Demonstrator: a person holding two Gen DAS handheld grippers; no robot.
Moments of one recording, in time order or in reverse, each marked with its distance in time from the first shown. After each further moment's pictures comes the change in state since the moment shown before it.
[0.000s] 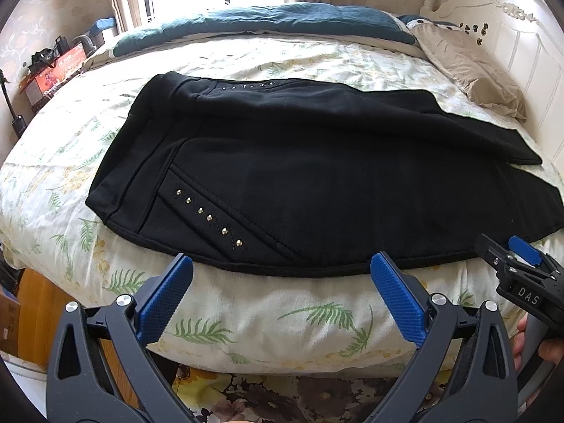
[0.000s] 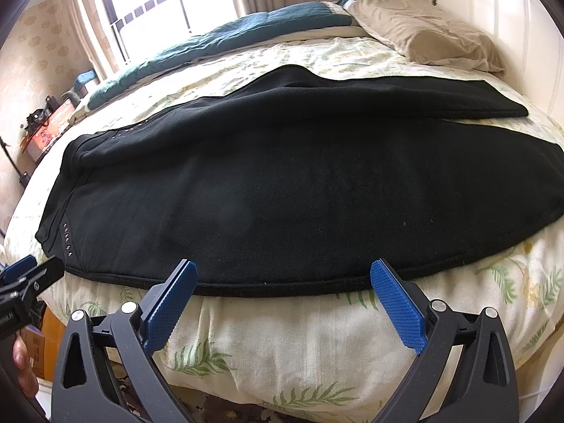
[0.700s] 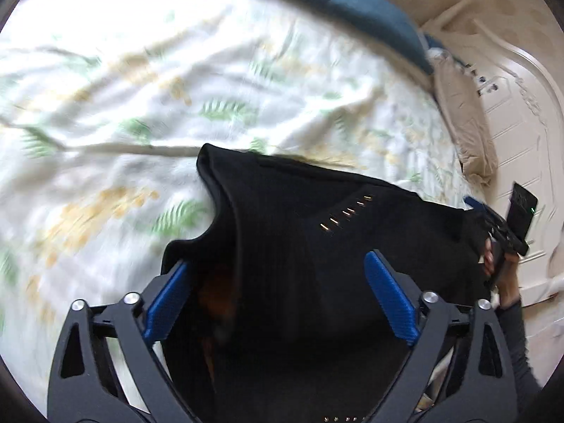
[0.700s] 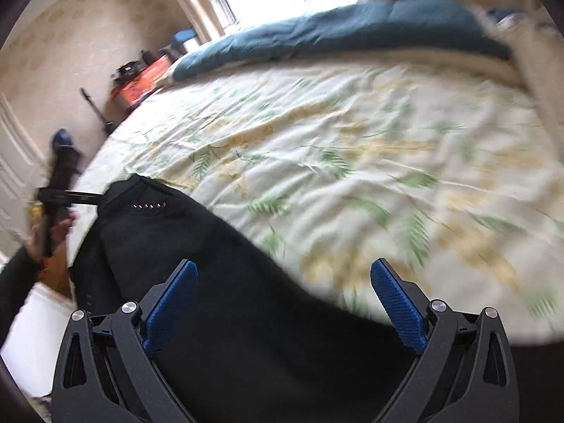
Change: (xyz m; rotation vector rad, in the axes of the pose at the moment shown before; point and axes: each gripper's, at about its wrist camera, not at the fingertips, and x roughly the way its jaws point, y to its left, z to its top) left arm 0.195 0.208 0.237 -0.142 0.378 -0.462; right arm 0.167 -0.011 0.266 -0.307 0.199 0.492
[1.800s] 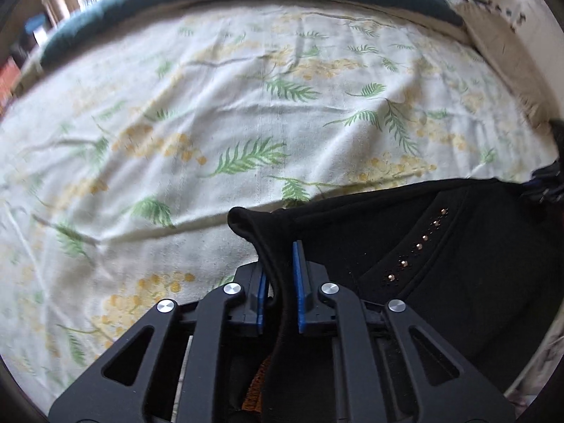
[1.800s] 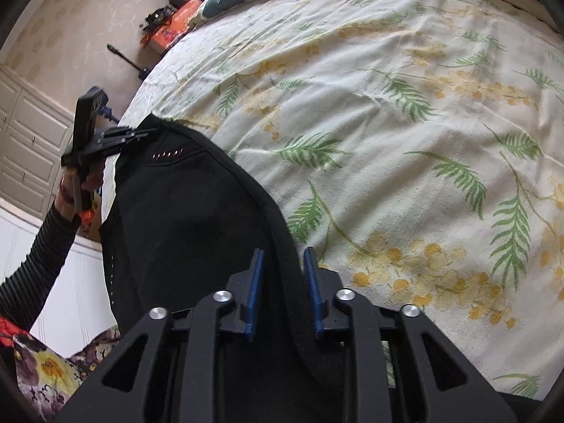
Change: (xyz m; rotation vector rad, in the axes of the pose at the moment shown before) left arm 0.027 -0.042 0.015 0.271 -0.089 0.426; right arm 0.072 0.000 0.011 -0.026 0.280 0.194
